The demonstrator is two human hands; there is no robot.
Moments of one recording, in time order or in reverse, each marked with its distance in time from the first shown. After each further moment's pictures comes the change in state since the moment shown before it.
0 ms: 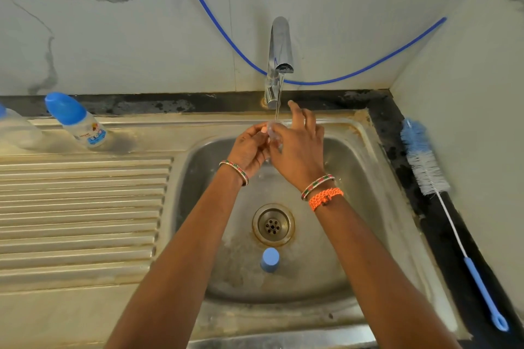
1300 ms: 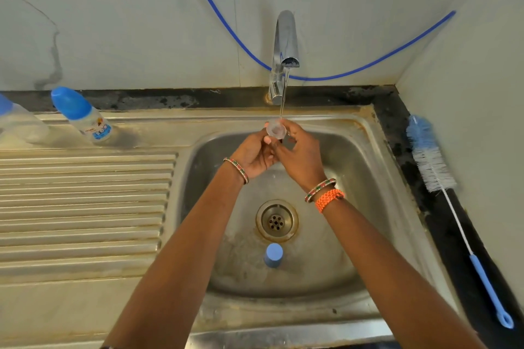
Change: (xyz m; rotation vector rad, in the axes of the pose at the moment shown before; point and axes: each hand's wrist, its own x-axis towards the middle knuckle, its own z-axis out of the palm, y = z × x) left_hand 0.004 -0.001 -0.005 0.006 -0.024 -0.277; right_hand -0.013 0.001 0.015 0.782 0.017 0.202
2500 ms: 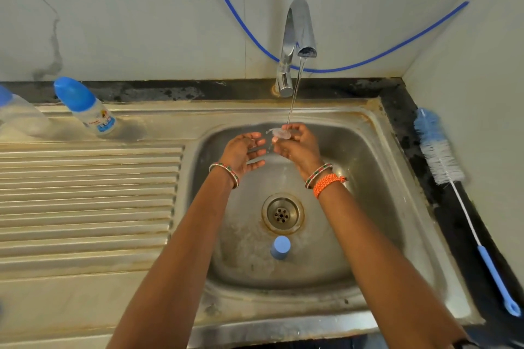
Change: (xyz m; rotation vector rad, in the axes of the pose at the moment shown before) left_hand -0.014 -0.004 -0.046 0.254 0.294 0.059; right_hand 0.012 0.012 0.021 0.433 -0.023 0.486
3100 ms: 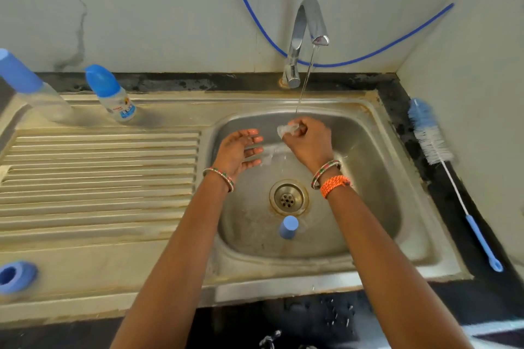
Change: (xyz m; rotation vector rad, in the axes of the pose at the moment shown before) left_hand -0.072 -0.002 -0.032 -0.001 0.002 0.132; right_hand -0.065 -0.013 0.013 -0.666 0.190 -0.386
